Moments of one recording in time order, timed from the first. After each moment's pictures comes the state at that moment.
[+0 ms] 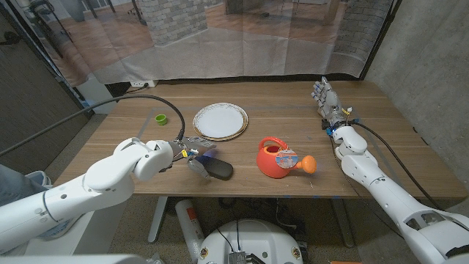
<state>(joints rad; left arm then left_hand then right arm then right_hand) 1.11 1.18 0.47 -2.39 0.84 0.41 -0.64 0.63 -0.11 0.20 -0.12 0.36 -0.17 0.06 0.20 0.20 -0.15 0.00 0.22 0.22 -0.16 0.05 0.19 0.18 -0.17 0.09 0.20 0.18 -0.79 -0.46 -0.32 -1.18 0.66 0.41 0.02 0.20 0.04 0.22 -0.10 0.19 0.18 0.04 0.19 0.18 0.17 0.05 0.20 0.18 0.06 0.01 0.18 0.17 0.12 -0.04 0.20 0.18</state>
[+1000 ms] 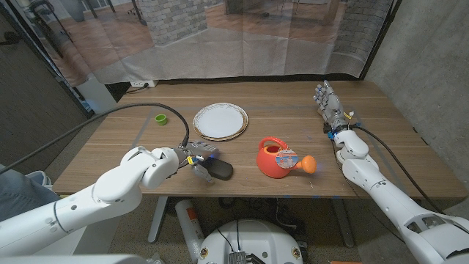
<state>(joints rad) 1.12 1.12 0.53 -2.37 0.92 0.45 -0.63 0.64 -0.10 0.19 -0.11 0.36 -0.17 0.06 0.21 0.20 -0.14 -0.01 0.23 0.22 -0.15 0.05 0.19 0.18 -0.17 0.09 0.20 0.18 -0.81 -0.46 -0.31 -1.16 0.67 0.44 0.04 0.20 0.04 0.22 -0.10 0.19 0.18 0.04 0.19 0.18 0.17 0.05 0.20 0.18 0.06 0.01 0.18 0.18 0.12 -0.04 0.20 0.18</state>
